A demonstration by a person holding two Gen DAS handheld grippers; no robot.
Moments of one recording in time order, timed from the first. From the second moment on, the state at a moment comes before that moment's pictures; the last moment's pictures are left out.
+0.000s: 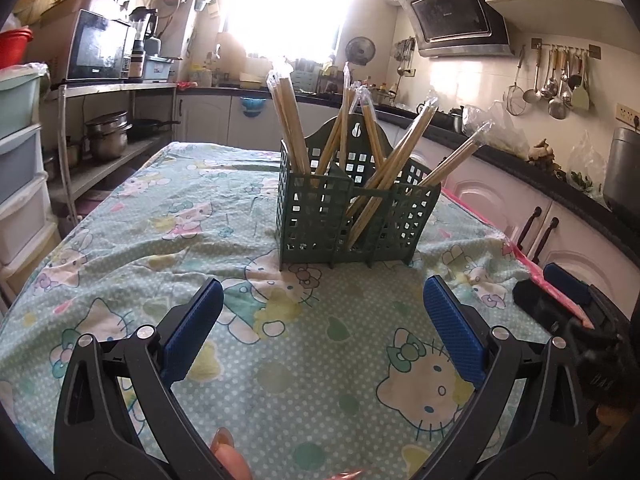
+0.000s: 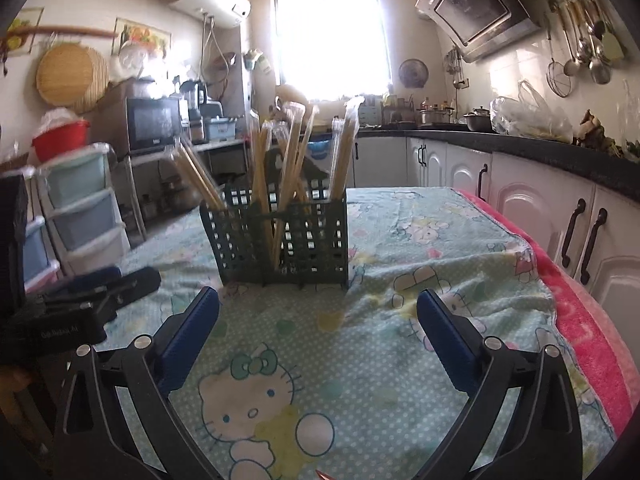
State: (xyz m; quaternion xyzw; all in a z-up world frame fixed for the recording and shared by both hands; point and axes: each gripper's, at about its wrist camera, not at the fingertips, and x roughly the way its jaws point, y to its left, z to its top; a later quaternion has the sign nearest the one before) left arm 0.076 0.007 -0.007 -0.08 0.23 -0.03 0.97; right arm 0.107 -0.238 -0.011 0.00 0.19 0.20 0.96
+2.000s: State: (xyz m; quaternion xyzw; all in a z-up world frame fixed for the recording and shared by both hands) left arm 0.076 0.006 -0.010 -0.08 0.23 -0.03 0.97; right arm 0.106 -0.240 -0.014 0.01 0.19 0.20 0.96
